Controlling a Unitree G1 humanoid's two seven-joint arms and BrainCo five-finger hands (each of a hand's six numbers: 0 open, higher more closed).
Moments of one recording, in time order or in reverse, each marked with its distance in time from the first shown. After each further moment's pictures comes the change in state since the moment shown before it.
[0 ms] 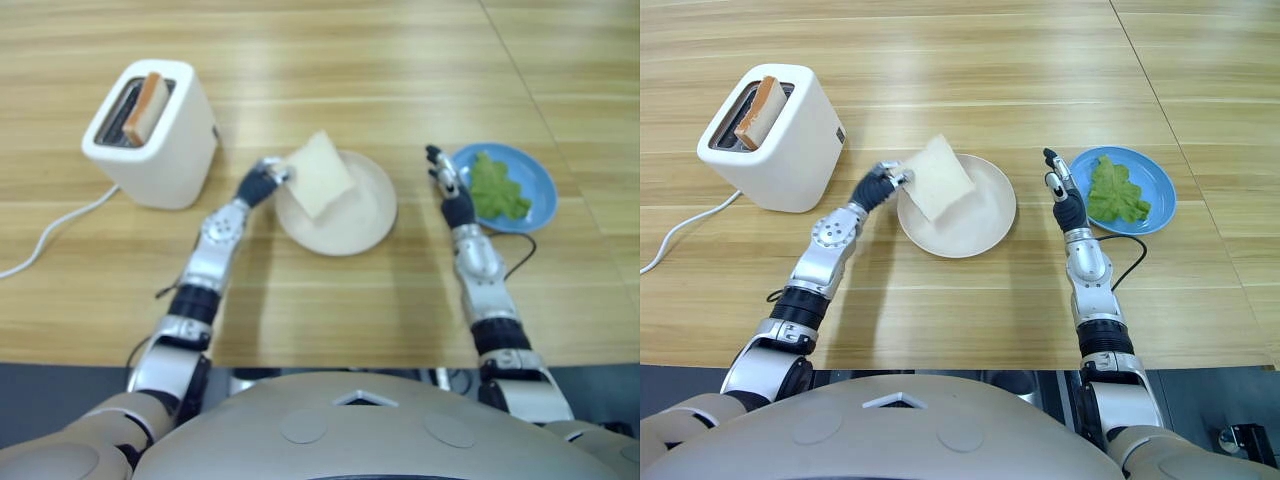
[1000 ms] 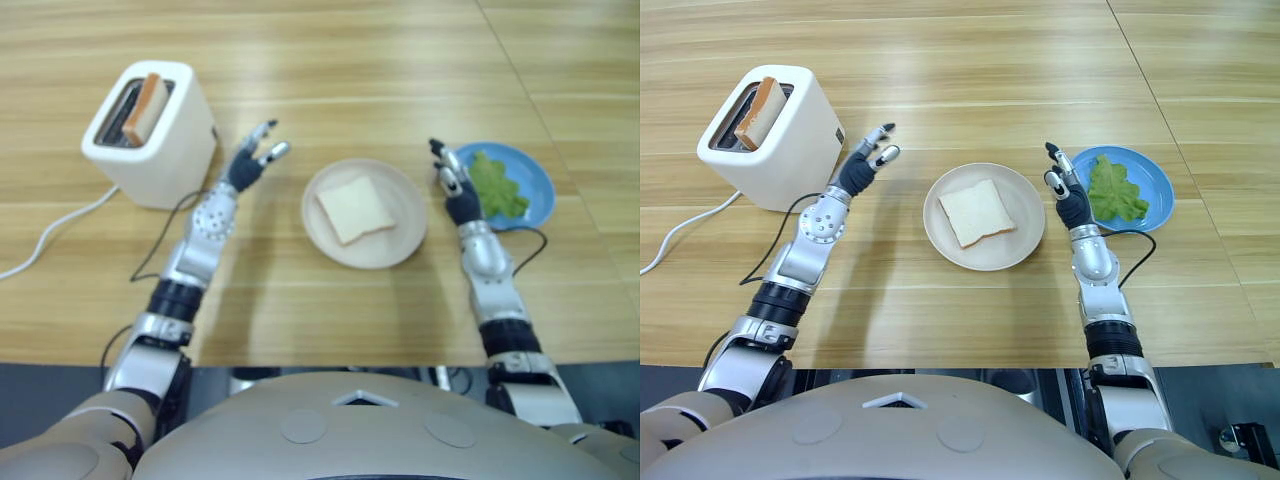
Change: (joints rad) left arm -0.008 0.144 0.008 -0.216 0.327 -0.053 0.251; right arm 0.052 -0.103 0.003 -0.168 -0.157 -0.015 -0.052
